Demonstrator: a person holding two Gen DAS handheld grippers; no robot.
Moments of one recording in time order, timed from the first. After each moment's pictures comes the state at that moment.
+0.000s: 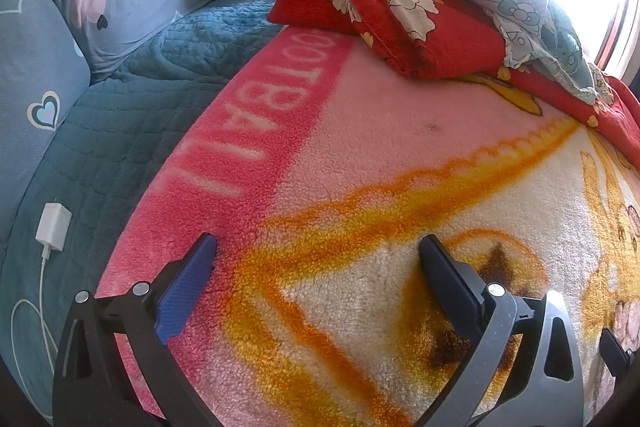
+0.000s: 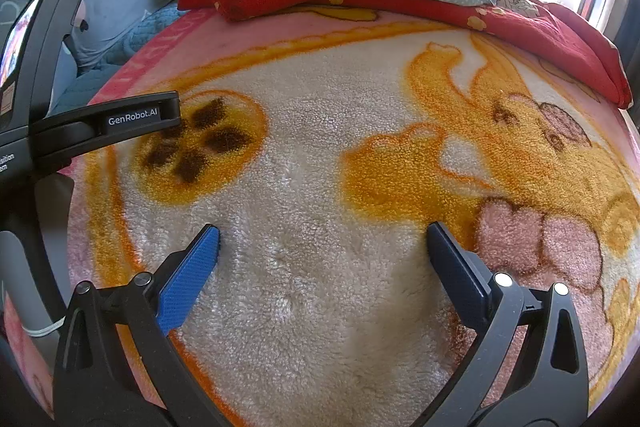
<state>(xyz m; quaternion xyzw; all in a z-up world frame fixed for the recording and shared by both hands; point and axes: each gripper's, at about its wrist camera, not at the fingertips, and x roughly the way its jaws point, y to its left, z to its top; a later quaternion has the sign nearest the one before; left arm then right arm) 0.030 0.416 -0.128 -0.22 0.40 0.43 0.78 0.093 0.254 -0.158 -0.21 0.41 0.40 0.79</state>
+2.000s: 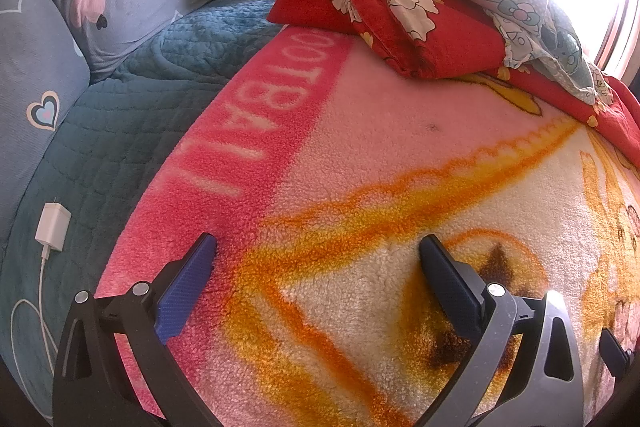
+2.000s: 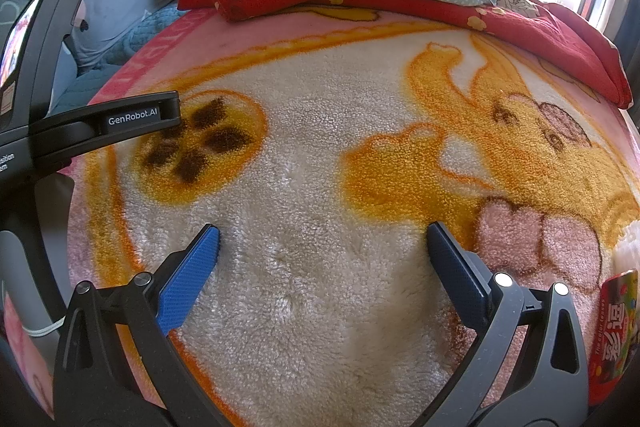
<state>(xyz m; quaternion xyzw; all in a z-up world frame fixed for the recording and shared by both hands) 0.031 0.415 -0.130 -0.22 0.40 0.42 0.78 0.093 0.254 -0.158 -0.21 0.41 0.40 0.79</state>
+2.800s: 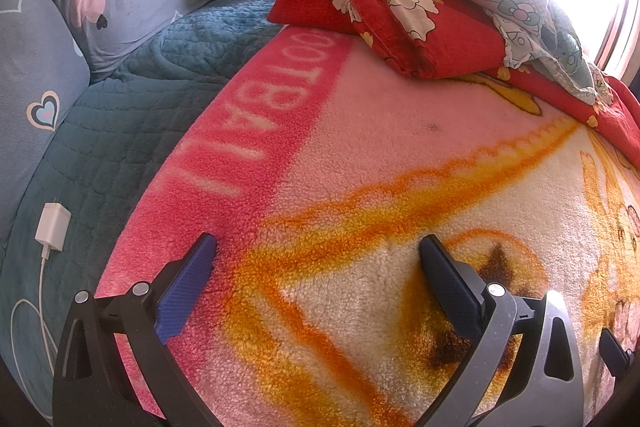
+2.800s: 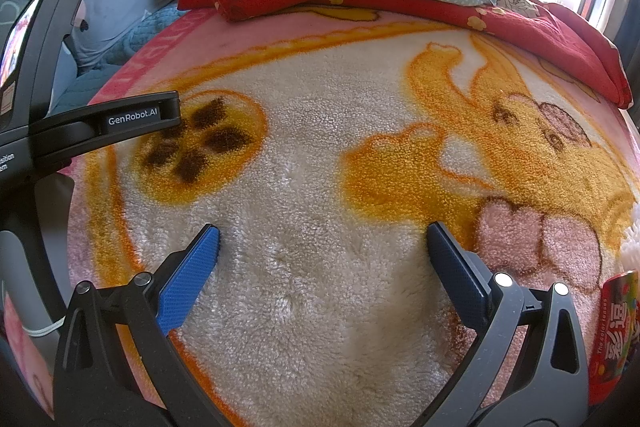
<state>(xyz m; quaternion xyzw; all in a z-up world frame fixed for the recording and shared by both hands) 0.031 0.414 -0.128 -0.22 0.40 0.42 0.78 0.093 0.254 -0.158 -0.21 0.41 0.40 0.79</state>
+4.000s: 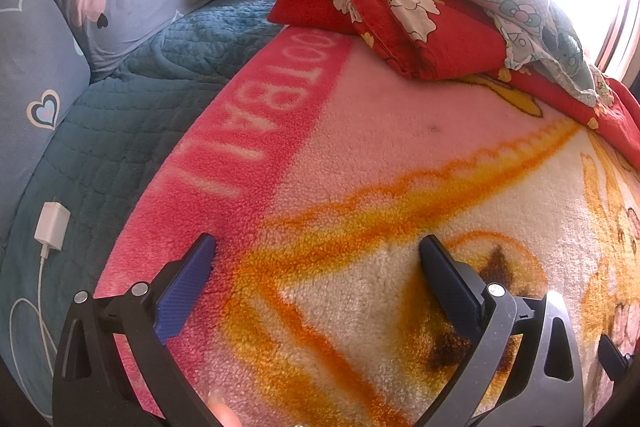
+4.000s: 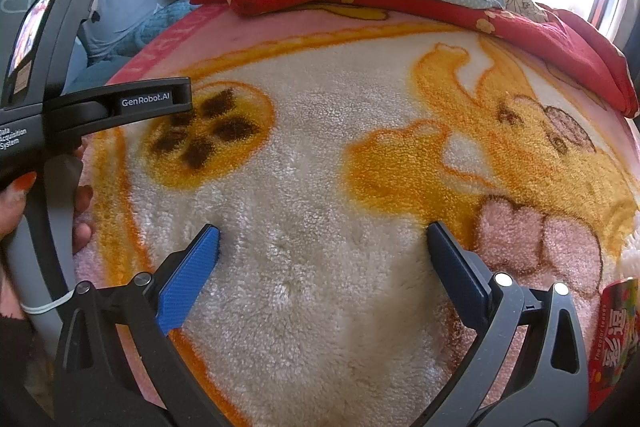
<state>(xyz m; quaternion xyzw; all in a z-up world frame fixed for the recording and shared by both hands) 0.031 0.416 -0.130 -0.22 0.40 0.42 0.78 0.091 0.250 -0.159 -0.22 0.41 0.42 0.78</state>
